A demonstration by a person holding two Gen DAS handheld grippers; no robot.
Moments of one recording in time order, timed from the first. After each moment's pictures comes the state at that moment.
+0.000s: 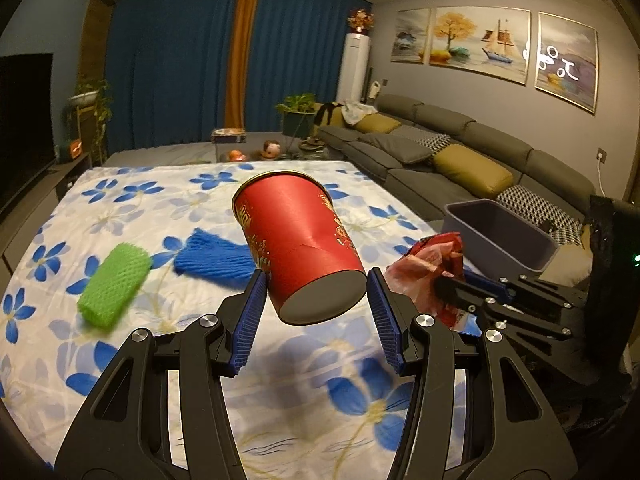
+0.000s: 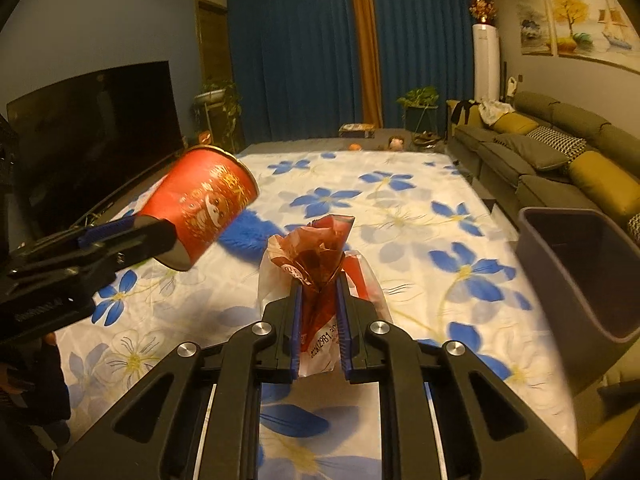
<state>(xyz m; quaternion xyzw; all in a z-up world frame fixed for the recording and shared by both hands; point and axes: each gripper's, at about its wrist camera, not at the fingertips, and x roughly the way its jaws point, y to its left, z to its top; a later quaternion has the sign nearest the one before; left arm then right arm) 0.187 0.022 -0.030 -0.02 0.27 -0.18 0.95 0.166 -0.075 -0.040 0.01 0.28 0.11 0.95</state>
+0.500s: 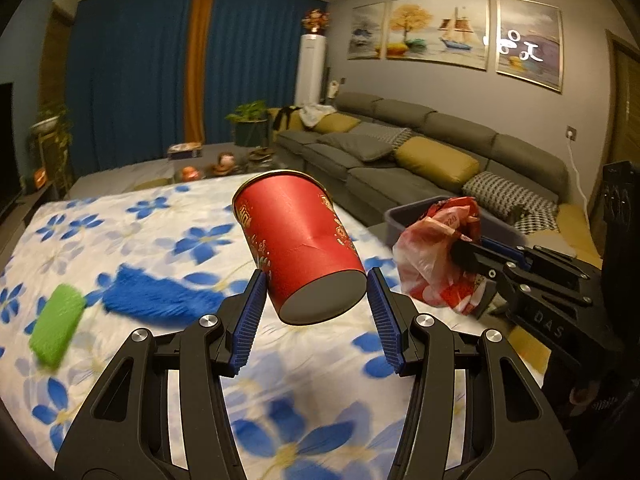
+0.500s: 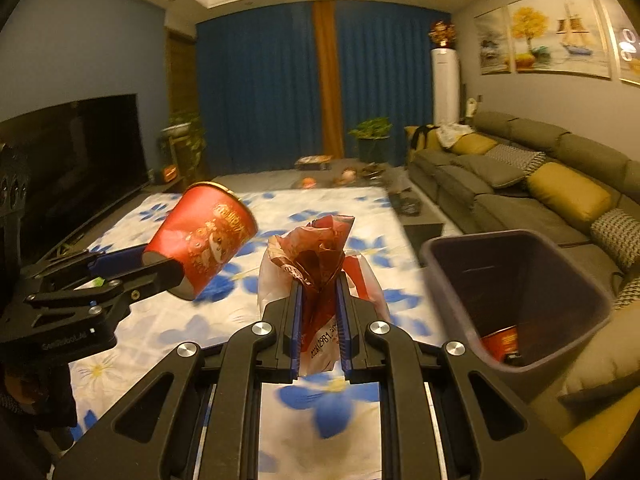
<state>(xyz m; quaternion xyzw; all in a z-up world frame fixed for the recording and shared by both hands) 0.193 -0.068 -0.015 0.01 0.25 -0.25 0.94 0.146 -0.171 -0.007 0.02 0.22 0.04 0.97</state>
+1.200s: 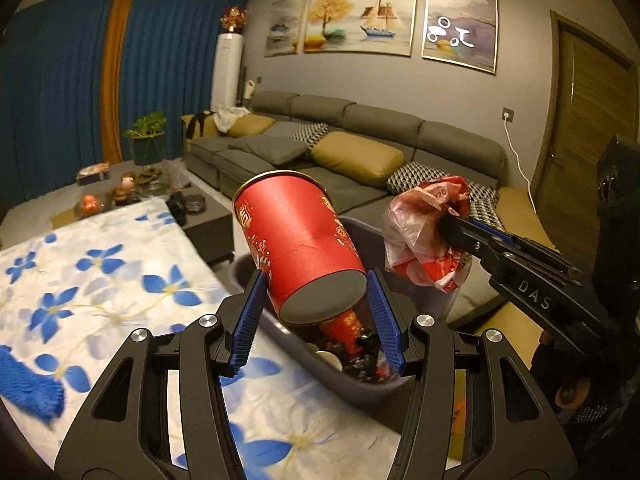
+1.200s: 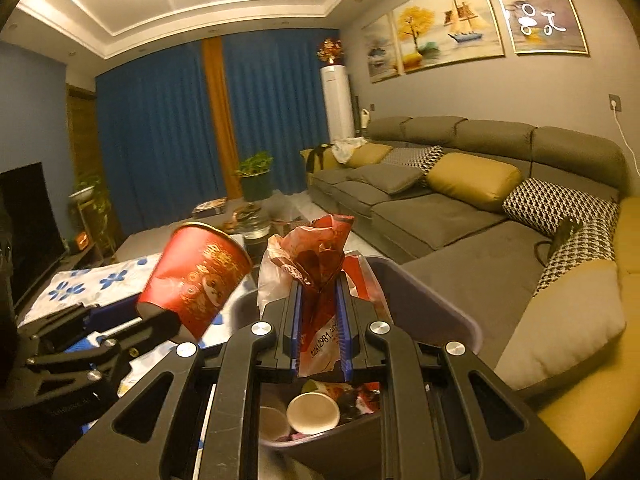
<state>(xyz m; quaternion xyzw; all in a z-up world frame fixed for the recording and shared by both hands) 0.240 -0.255 -0.014 0.03 0.24 -0.38 0.89 0.147 -0.328 0.005 0.09 0.18 -0.12 0.97</state>
